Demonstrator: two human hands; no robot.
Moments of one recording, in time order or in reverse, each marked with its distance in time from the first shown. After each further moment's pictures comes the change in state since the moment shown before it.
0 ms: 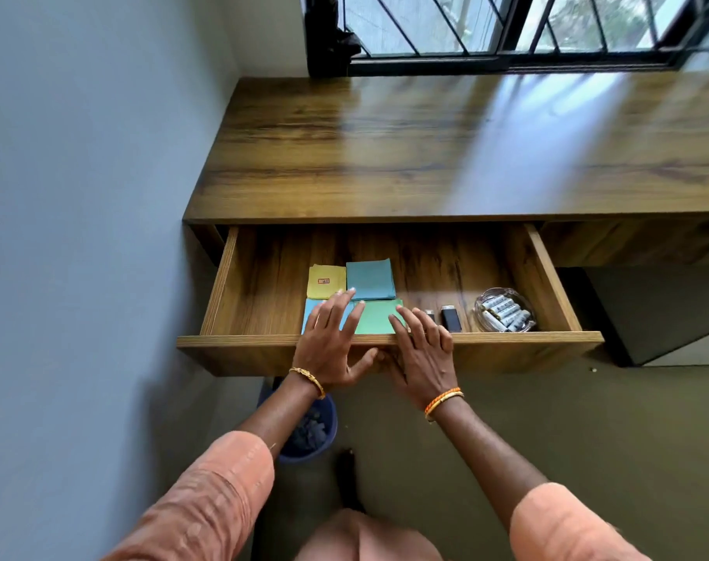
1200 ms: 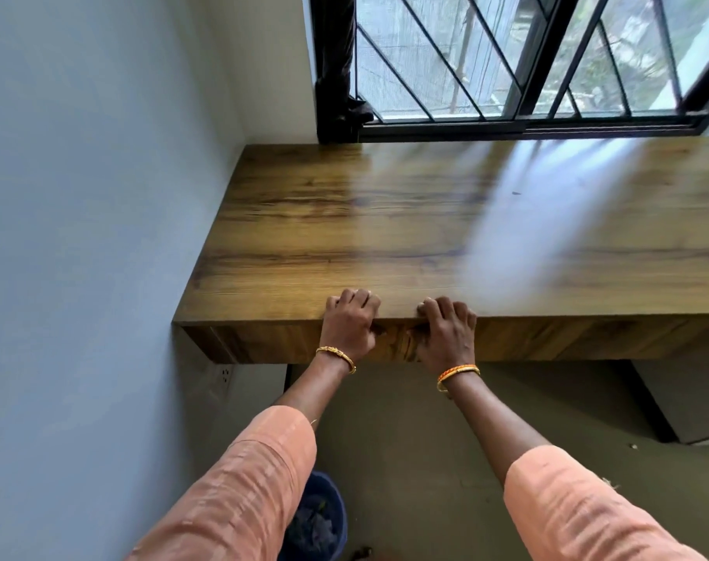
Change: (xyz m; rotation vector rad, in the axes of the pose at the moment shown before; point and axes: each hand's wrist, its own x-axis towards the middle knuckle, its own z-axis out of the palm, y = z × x) left_hand 0.204 -0.089 0.009 0.151 0.049 -0.062; right_hand 0.222 0.056 0.024 0.068 0.315 0.142
